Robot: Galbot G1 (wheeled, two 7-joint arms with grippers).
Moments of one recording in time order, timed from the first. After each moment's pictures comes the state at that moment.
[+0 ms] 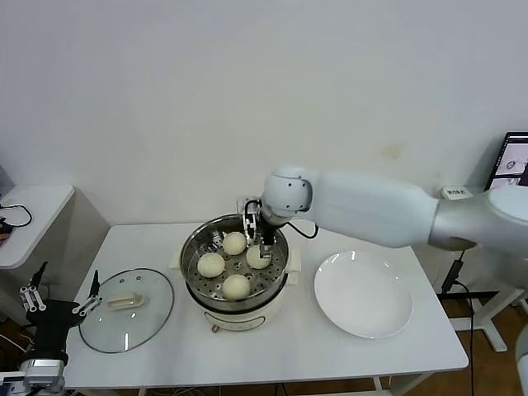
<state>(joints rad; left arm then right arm) 1.71 -1.24 -0.92 -2.23 0.14 0.09 -0.07 0.50 1.14 -1.19 1.46 0.49 -0.72 -0.71</state>
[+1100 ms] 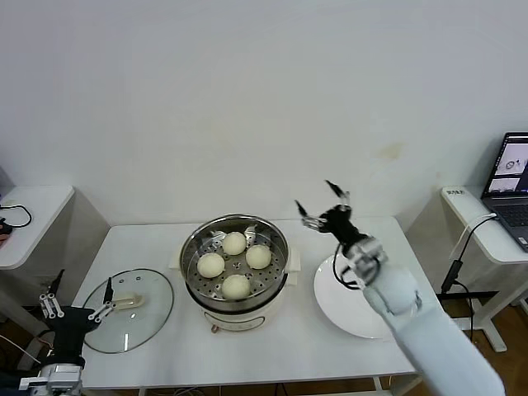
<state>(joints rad) 1.68 -1.25 -0.85 -2.09 0.25 -0.03 -0.12 -0.97 1.09 0.28 1.80 0.27 0.06 -0.03</state>
